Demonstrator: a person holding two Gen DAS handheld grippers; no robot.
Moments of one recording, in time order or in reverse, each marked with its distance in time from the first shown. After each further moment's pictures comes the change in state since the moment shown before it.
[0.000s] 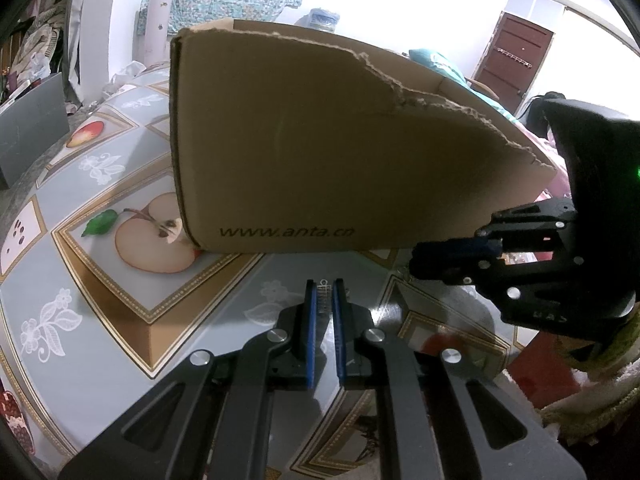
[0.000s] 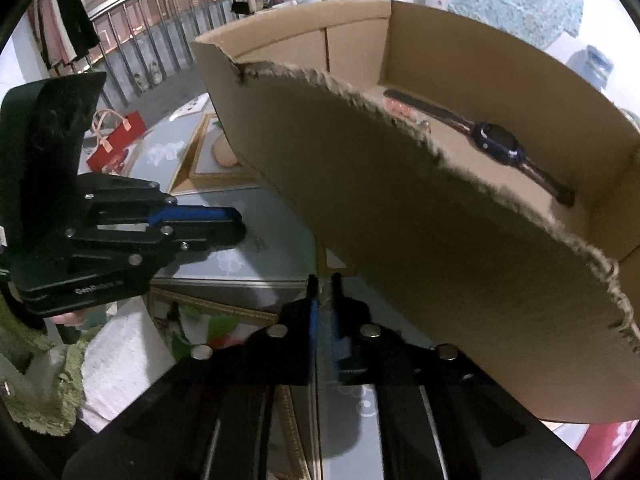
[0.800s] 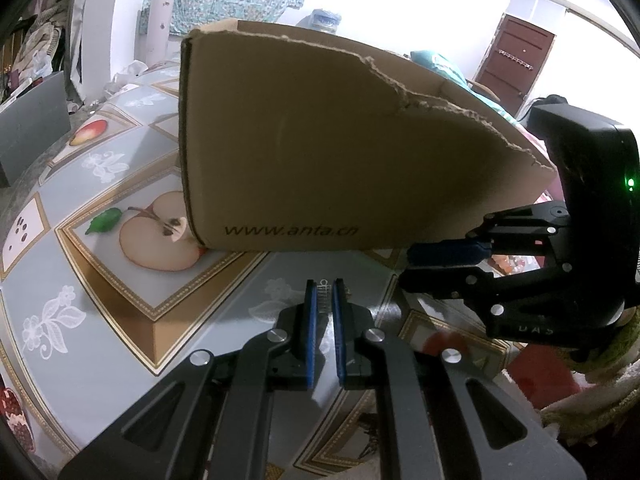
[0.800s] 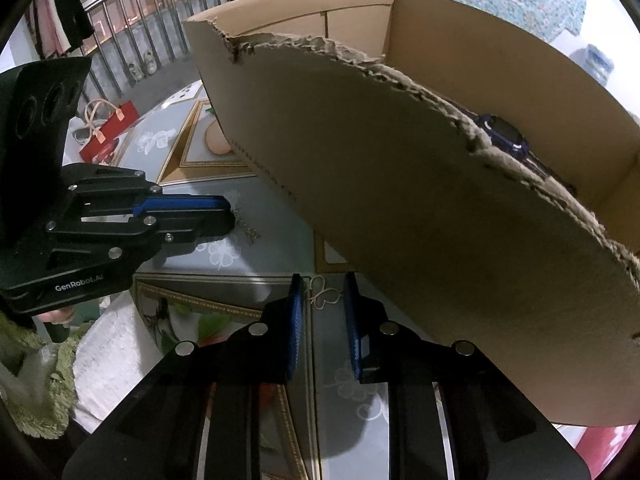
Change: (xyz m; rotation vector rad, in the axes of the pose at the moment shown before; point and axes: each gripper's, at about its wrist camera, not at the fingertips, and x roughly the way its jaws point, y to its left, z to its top) left arm -0.003 0.002 0.001 -0.007 -0.001 0.002; right arm 0.015 0.006 0.002 -0.003 0.042 -0.023
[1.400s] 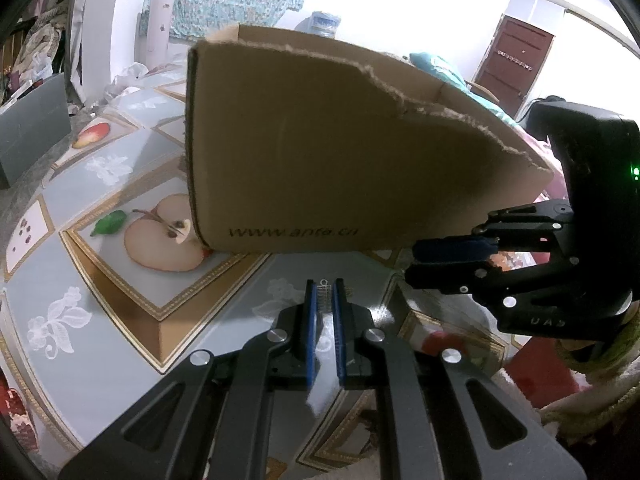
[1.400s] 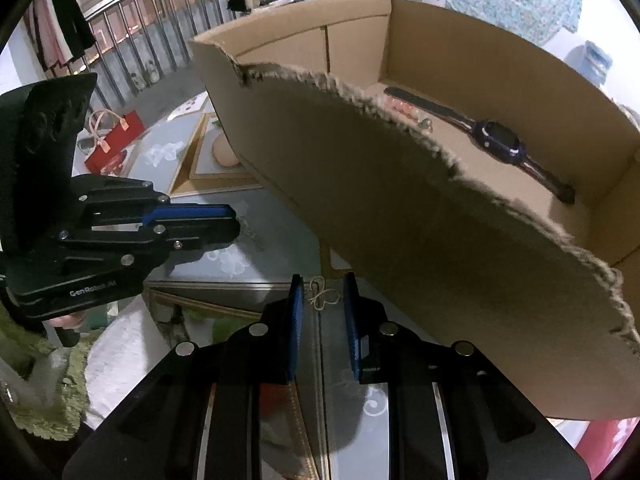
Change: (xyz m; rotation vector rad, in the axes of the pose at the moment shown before) left arm -0.010 0.000 0.002 0.001 -0.015 0.000; right arm -0.017 -0.006 0.000 0.016 -0.028 0.020
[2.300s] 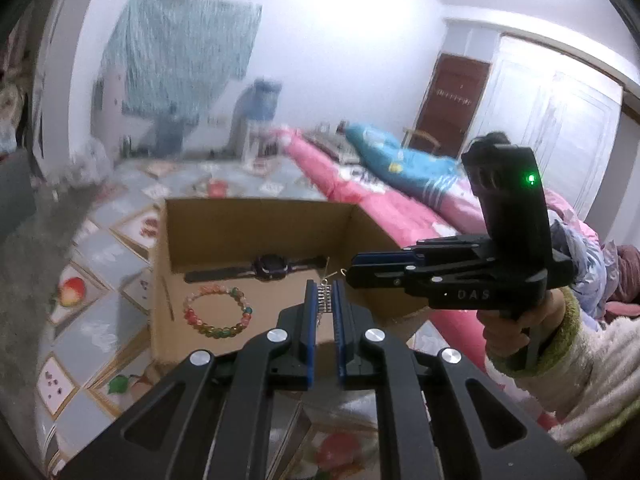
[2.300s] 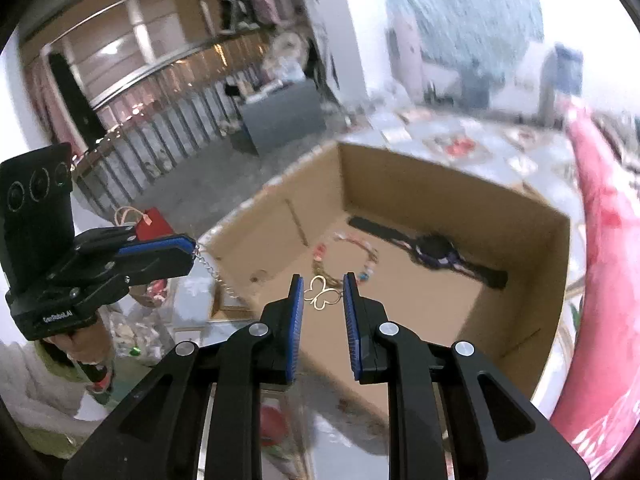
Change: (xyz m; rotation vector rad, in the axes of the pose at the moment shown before) left arm -0.074 -0.056 0.113 0.111 -0.178 -0.162; right arm -0.102 -0.071 0.060 0.162 -0.218 0.110
